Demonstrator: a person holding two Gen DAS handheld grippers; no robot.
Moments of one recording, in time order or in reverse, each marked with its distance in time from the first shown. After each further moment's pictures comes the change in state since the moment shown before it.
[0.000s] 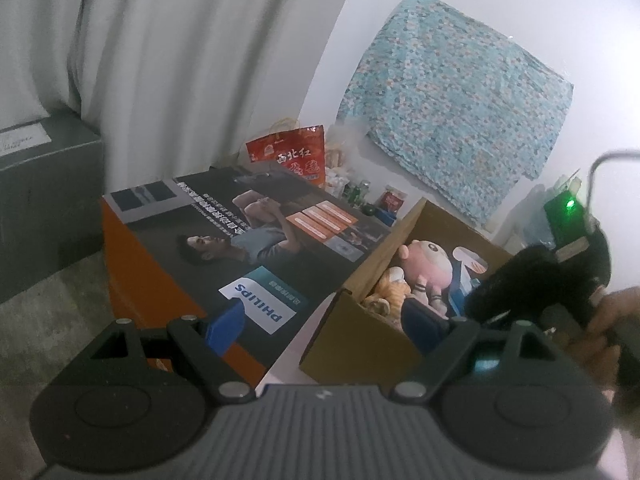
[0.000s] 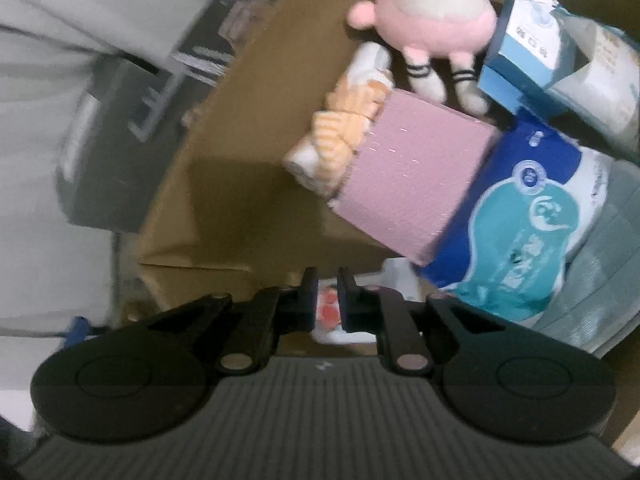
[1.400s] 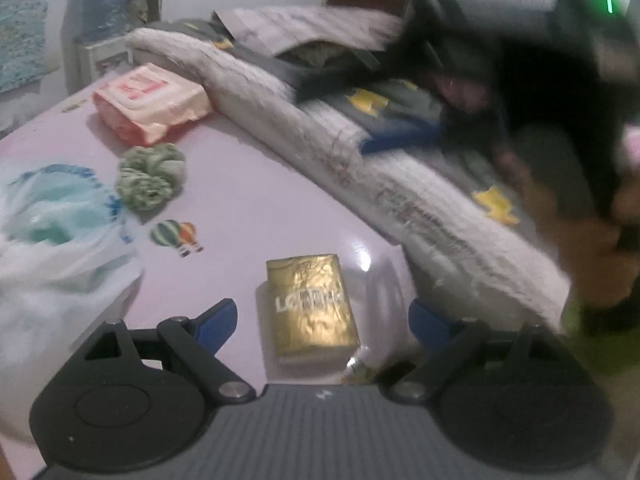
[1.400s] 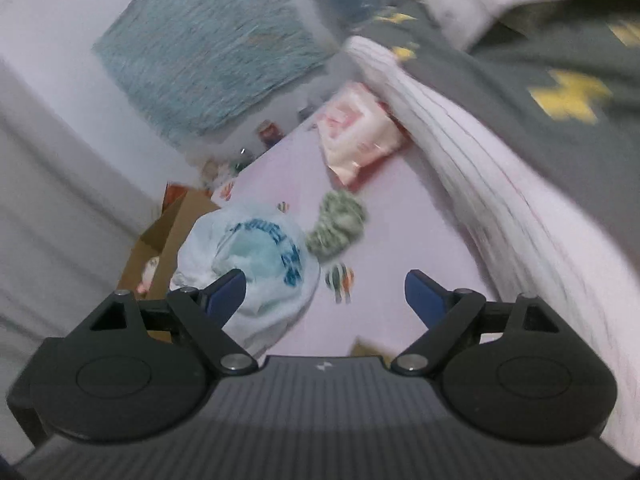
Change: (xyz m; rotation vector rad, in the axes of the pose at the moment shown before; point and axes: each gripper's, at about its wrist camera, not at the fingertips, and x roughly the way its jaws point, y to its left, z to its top) left arm 0.015 -0.427 -0.249 0.984 0.622 -0.879; right arm -0.276 -0.340 -0.365 0.462 -0.844 -0.119
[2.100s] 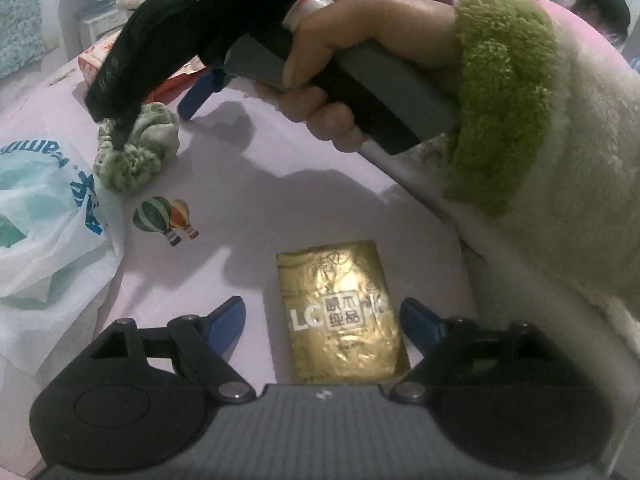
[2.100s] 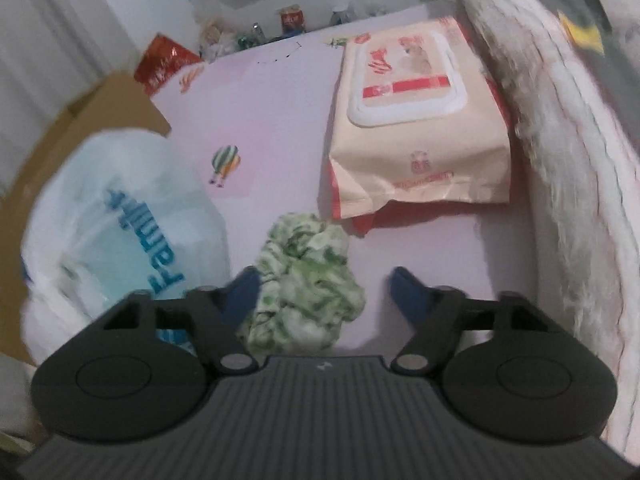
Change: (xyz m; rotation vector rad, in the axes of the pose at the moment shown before) left arm 0.050 0.013 0.005 0.004 0.100 0.045; right arm 0.202 0.011 0.065 -0.401 0.287 -0.128
